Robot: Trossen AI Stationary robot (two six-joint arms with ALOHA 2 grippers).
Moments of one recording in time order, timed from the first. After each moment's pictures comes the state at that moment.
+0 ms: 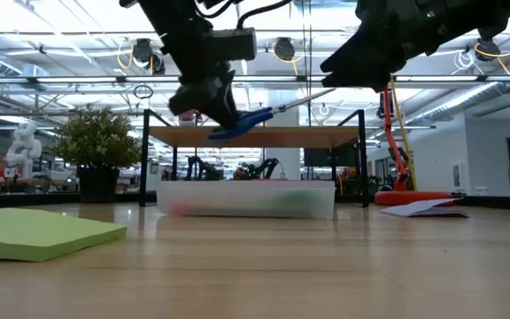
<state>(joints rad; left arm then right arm) -0.08 1.73 1.25 -0.53 -0.61 0.37 0.12 1.12 0.56 0.18 0.29 0.23</state>
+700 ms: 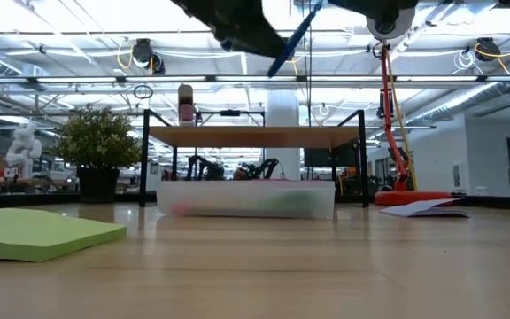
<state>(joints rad) -0.08 1.62 1.21 -0.10 -0.26 0.17 0.31 1.04 0.56 0.47 0.48 -0.07</state>
